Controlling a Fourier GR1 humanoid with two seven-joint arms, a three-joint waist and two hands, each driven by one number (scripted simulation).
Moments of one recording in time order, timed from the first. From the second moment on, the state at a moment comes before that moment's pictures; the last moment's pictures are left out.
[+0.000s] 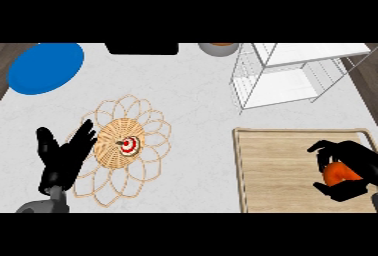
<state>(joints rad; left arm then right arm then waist) -0.03 0.19 0.07 -1.38 0.14 0.00 0.31 -0.12 -0.56 0.02 -1.16 0.84 0.34 -0.45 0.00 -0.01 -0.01</state>
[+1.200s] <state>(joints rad) -0.03 0.19 0.09 -1.38 0.13 -0.01 0.32 -0.13 -0.11 0.04 -2.13 0.68 0.54 0.27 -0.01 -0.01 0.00</state>
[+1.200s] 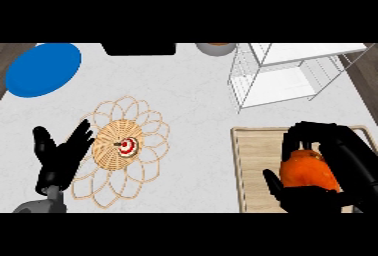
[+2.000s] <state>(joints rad) -0.03 0.18 0.09 -1.37 0.12 -0.02 0.28 -0.81 -0.29 -0.35 -1.97 0.36 0.68 0.77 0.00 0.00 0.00</state>
